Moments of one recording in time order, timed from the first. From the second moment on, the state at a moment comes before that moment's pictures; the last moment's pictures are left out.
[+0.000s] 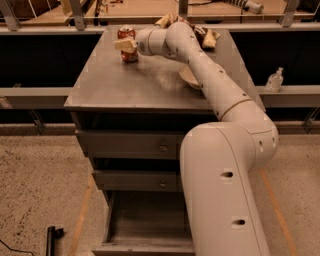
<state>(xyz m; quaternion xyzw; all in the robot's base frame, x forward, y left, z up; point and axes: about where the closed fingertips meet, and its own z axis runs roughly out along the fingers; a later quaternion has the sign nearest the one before) 0.920 0.114 0.899 -0.35 0.68 0.26 0.58</state>
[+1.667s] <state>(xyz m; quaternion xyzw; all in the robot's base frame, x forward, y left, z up) 0.780 0.050 0.940 -0.38 0.69 0.28 0.55</state>
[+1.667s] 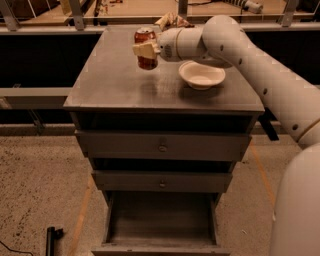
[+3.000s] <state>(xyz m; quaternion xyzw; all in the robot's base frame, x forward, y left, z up) 0.696 0.059 0.936 -0.38 0.69 0.29 0.53</state>
